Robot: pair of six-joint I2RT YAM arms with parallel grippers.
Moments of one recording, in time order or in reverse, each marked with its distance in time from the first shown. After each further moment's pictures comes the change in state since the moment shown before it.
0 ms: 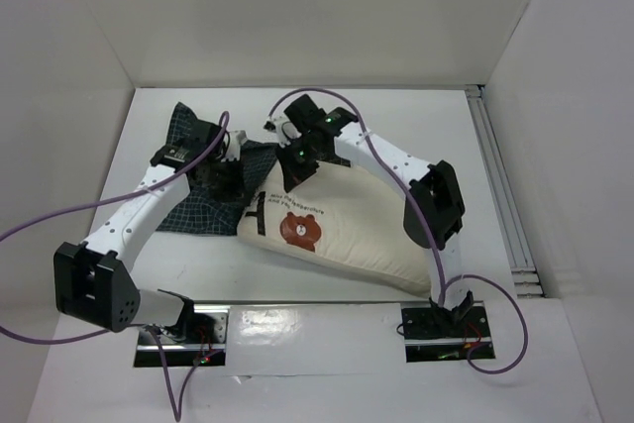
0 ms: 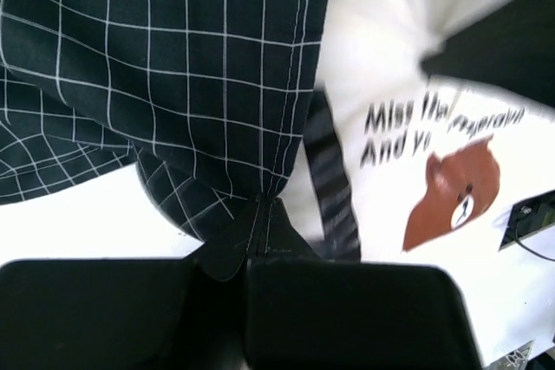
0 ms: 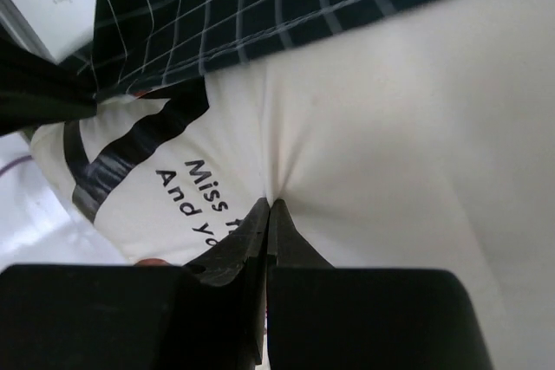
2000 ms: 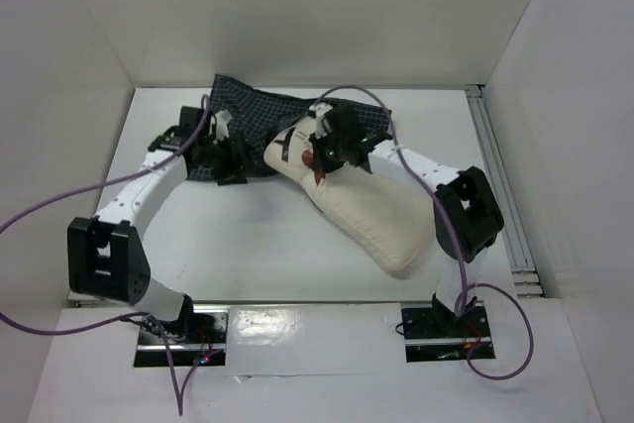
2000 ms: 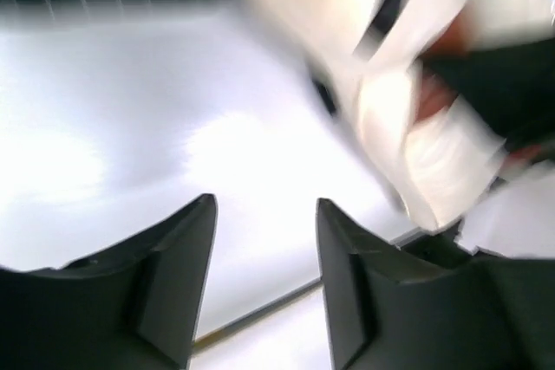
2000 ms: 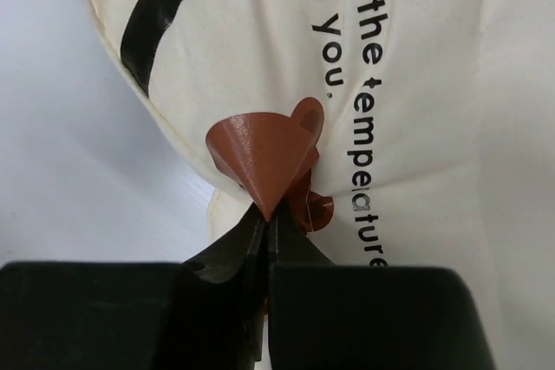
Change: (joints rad) left arm 0.149 0.166 0.083 0.188 0.165 -0.190; right arm -0.117 -0.212 -0.494 0.575 0.267 0.075
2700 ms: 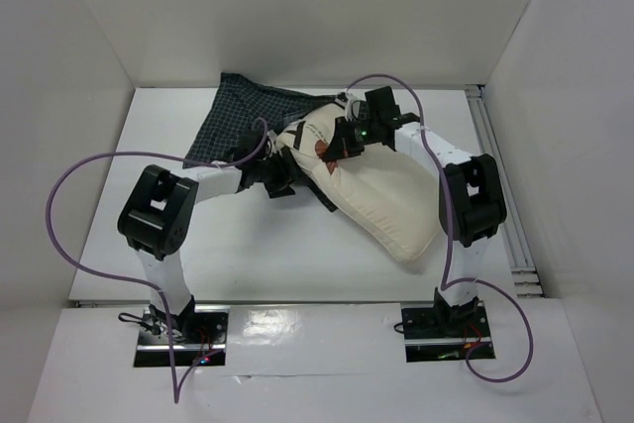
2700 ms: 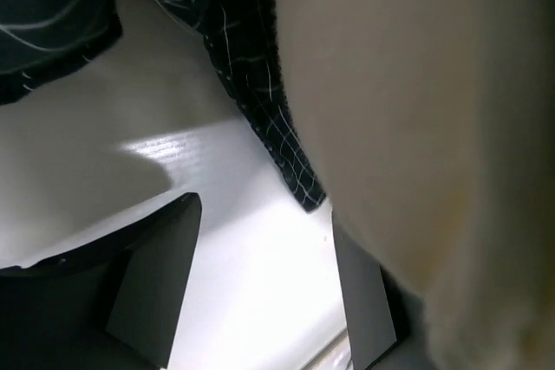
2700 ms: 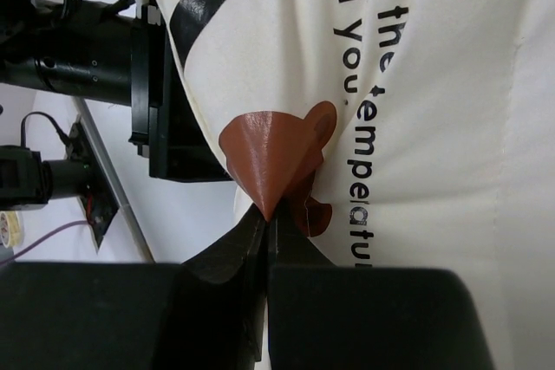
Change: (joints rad) left arm -0.241 0.341 -0.174 0.677 0.003 -0.360; right arm -0.287 0.086 0.087 -0.034 -0.647 0.017
